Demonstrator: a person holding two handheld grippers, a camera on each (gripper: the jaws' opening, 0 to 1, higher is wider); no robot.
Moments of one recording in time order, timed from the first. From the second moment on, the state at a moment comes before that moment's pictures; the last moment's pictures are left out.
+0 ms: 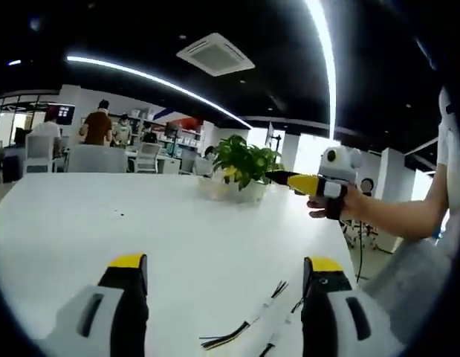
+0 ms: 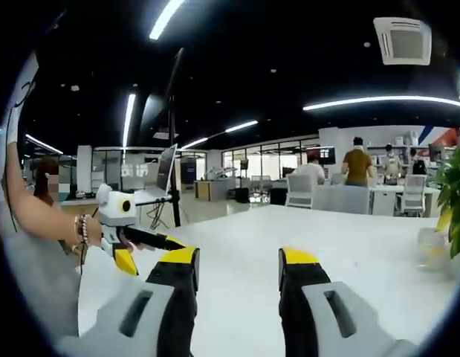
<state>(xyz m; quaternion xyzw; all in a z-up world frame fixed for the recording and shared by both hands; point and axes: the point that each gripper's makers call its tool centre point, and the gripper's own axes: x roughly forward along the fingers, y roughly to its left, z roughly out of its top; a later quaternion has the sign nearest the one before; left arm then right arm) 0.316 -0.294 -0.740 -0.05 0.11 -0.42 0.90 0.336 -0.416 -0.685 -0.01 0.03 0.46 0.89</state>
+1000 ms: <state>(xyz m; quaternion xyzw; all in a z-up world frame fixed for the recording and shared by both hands) 0.287 -0.331 -0.829 0.06 0.21 -0.47 0.85 0.280 -0.383 -0.812 -0.12 0.20 0.57 0.79</state>
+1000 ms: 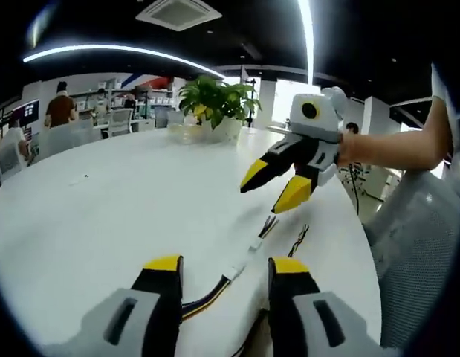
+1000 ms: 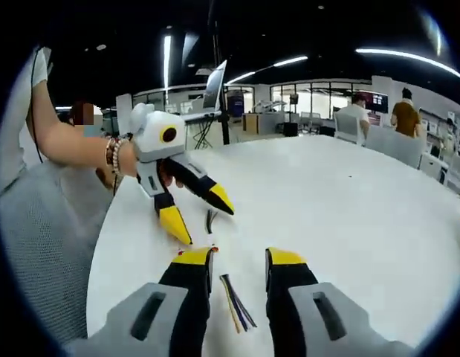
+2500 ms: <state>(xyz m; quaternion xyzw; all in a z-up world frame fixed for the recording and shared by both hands) 0.280 -0.336 -0.847 0.11 0.22 -0.49 0.84 0.272 -0.380 -0.850 -0.19 0.24 0.57 0.76</state>
